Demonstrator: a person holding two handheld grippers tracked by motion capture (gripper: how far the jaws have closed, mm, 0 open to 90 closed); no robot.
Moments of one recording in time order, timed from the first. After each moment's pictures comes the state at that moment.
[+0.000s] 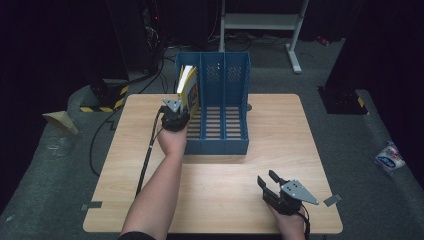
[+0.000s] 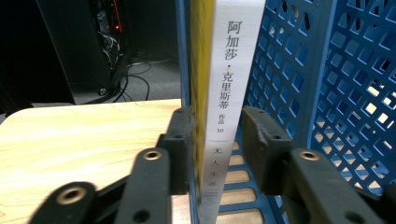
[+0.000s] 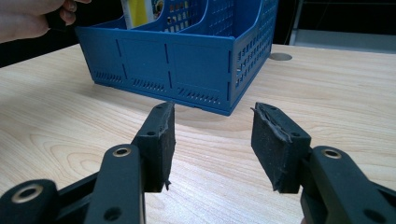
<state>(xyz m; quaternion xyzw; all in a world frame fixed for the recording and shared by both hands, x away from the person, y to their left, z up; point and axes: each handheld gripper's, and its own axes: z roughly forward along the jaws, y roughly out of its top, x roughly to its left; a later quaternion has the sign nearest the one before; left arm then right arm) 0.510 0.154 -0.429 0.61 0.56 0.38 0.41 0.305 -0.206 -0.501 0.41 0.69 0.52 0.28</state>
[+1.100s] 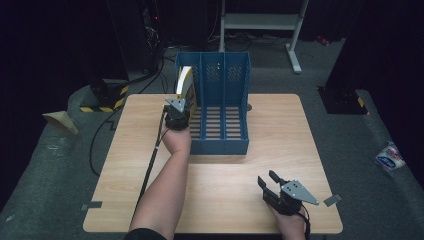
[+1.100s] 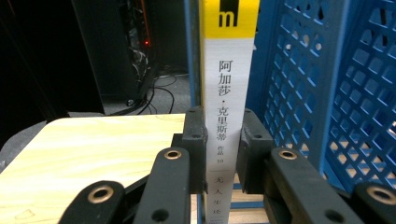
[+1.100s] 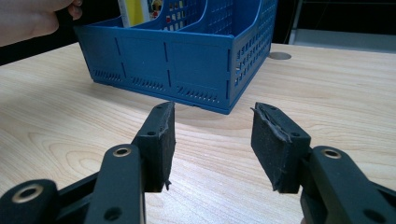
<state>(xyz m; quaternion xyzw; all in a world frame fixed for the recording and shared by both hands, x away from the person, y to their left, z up) 0.511 0.139 -0.426 0.57 0.58 0.43 0.39 0.305 -0.207 -0.501 0.41 0.69 0.52 0.28</state>
